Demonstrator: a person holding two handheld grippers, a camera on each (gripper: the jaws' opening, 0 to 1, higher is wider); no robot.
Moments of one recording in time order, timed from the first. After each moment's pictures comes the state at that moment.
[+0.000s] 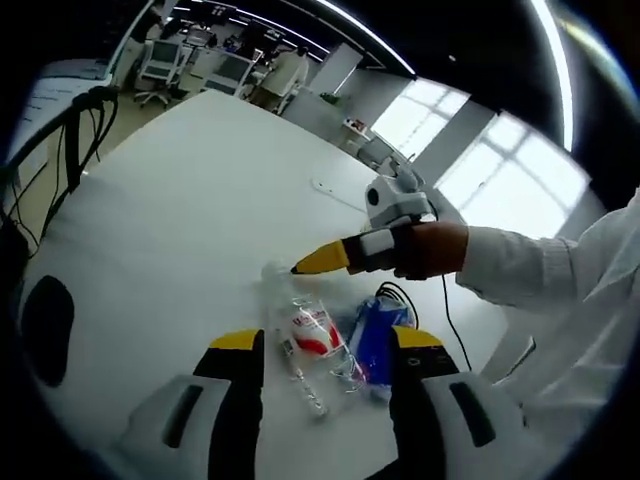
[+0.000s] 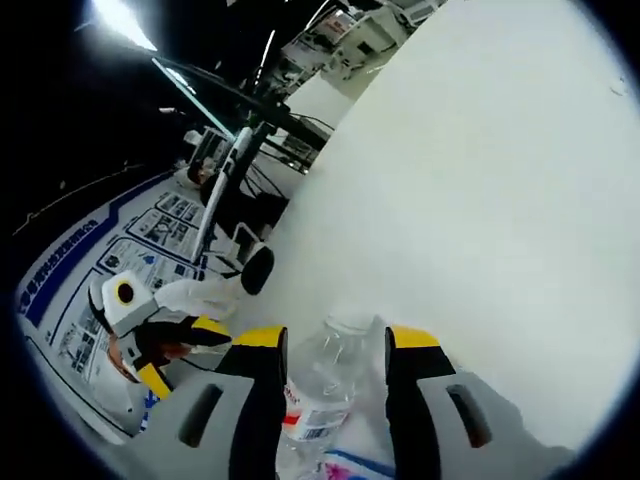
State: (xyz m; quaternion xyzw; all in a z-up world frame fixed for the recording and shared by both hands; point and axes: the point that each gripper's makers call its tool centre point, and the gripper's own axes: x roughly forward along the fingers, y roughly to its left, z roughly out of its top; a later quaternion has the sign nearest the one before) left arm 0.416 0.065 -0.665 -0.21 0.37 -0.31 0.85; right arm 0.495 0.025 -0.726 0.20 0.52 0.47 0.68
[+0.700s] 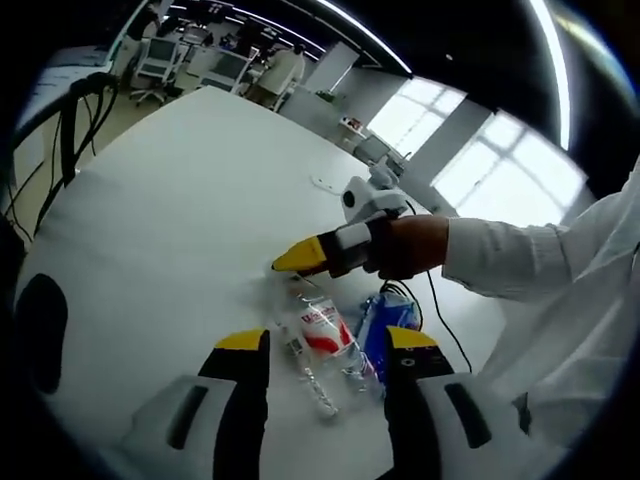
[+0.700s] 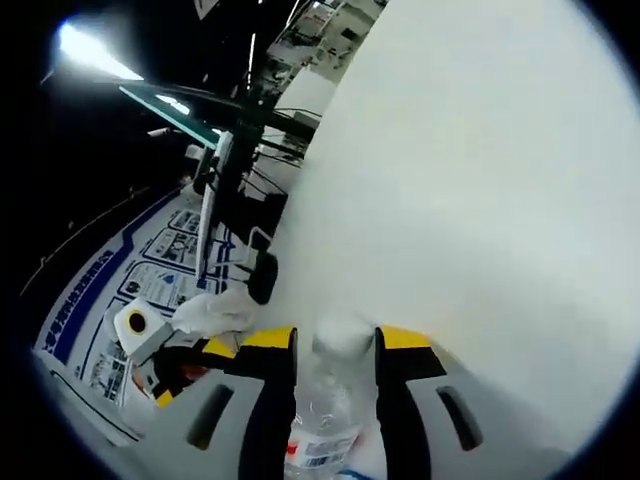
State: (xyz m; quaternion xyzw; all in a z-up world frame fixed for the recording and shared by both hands) left arm 0.420 0.070 -0.679 -0.20 0.37 -0.32 0.85; right arm 0.495 0.045 -0.739 0.26 0.55 0.46 0.64
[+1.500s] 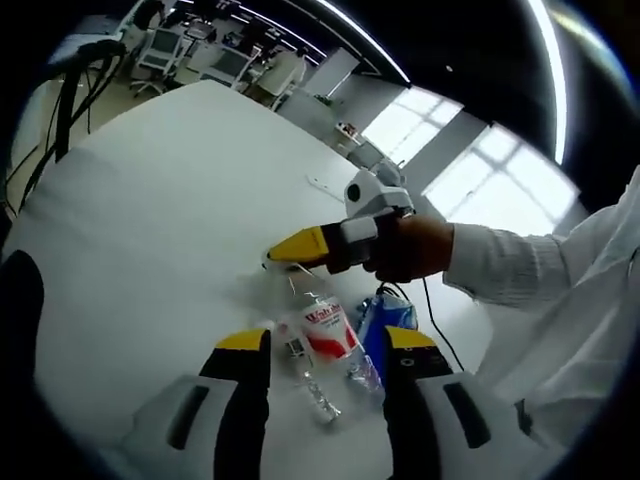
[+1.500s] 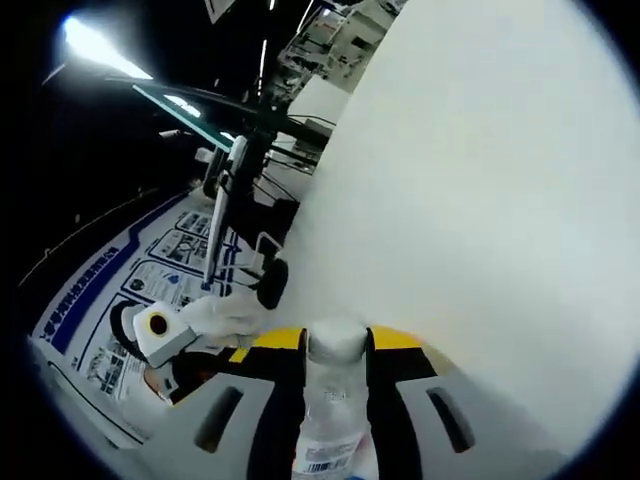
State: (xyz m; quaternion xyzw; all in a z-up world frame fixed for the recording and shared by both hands) left arm 0.422 0.059 -0.694 -0.23 0.36 -0.34 0.84; right arm 0.493 0.055 -0.722 0.26 0.52 0.48 0.65
